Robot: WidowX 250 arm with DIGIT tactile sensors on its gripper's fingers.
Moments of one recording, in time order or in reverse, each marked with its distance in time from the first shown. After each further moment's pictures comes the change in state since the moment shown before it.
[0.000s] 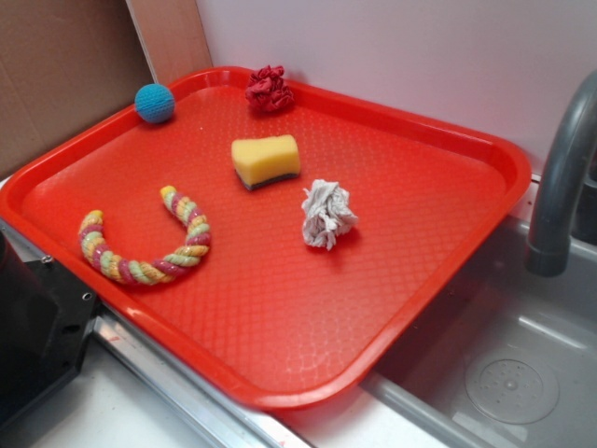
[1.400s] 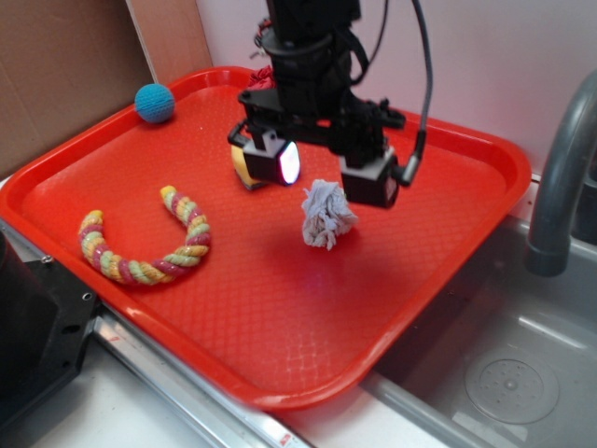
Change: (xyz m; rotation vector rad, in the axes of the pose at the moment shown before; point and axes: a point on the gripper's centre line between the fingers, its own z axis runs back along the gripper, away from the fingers) arm 0.093 -0.090 -0.202 0.072 0.054 0.289
